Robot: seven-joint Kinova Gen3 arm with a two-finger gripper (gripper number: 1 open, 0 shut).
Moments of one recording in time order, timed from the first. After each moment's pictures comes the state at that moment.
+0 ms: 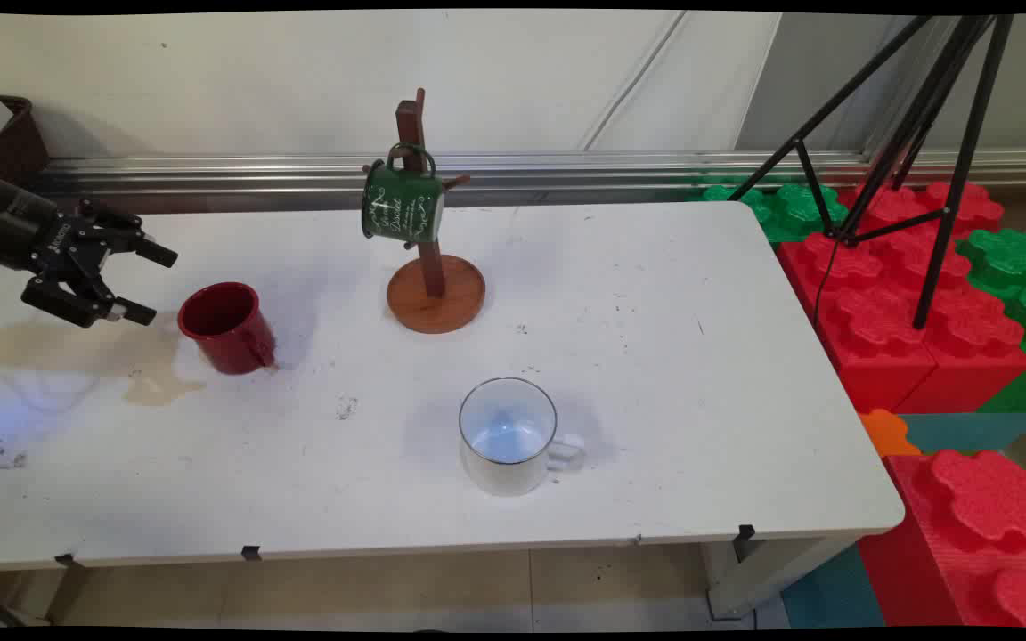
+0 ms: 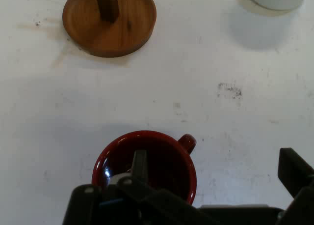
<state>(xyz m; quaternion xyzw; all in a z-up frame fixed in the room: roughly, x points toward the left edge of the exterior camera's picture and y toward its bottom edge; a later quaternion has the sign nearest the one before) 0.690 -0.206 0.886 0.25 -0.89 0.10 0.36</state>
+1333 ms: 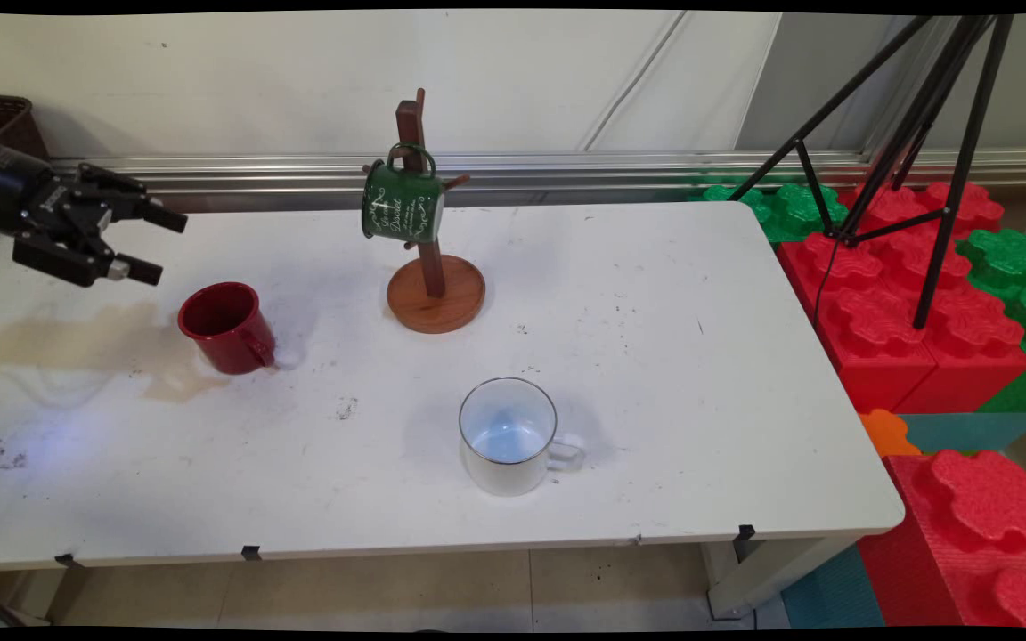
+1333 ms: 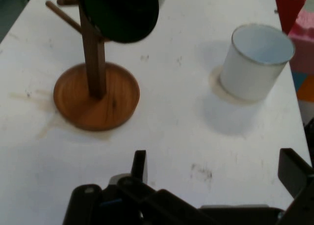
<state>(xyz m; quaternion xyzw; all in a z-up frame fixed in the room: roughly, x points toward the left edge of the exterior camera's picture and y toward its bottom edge) 0.678 -0.207 0.913 0.26 -0.85 0.09 0.45</state>
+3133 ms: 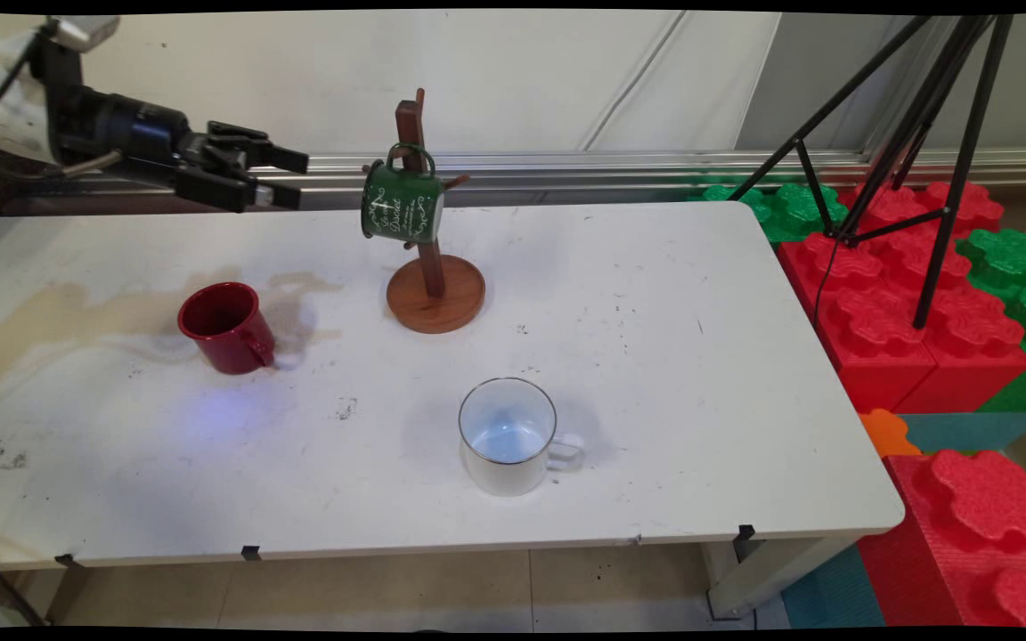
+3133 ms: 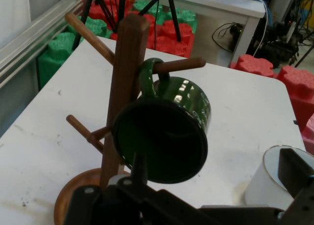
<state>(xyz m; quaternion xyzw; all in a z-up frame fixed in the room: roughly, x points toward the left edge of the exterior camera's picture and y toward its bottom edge) 0.609 -0.296 0.895 0.29 -0.78 0.09 0.55</state>
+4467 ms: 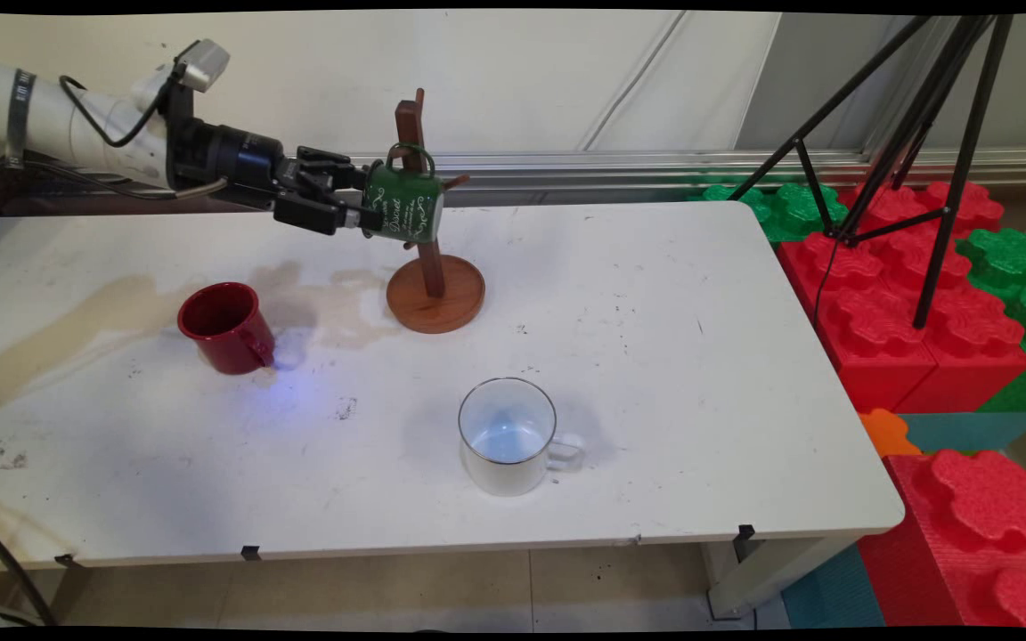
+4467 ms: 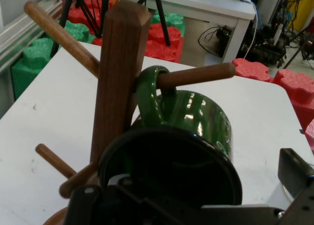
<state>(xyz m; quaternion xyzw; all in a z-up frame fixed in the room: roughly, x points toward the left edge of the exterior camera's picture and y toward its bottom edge) 0.554 -0.350 0.850 0.26 -0.78 0.08 0.56</state>
